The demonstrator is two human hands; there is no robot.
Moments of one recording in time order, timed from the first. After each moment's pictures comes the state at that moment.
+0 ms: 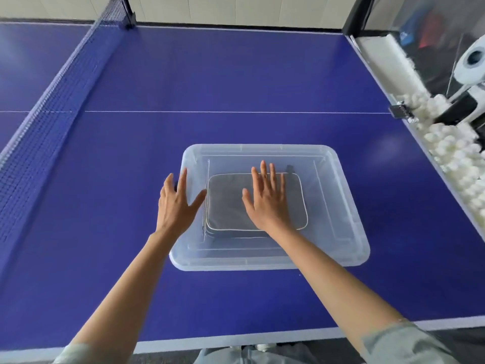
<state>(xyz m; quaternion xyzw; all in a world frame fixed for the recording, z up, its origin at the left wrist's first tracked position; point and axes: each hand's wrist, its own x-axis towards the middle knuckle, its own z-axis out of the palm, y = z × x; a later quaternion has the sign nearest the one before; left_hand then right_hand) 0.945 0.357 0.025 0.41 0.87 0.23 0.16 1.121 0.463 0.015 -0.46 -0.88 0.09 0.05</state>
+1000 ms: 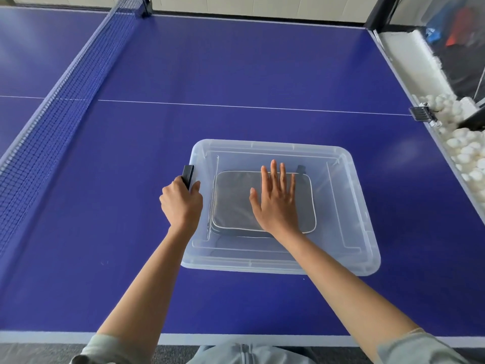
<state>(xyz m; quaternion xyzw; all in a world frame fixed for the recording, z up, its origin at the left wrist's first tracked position) 0.958 0.375 0.035 0.22 0.92 0.31 0.07 1.122 0.468 0.009 -0.46 -0.88 0.07 0.06</state>
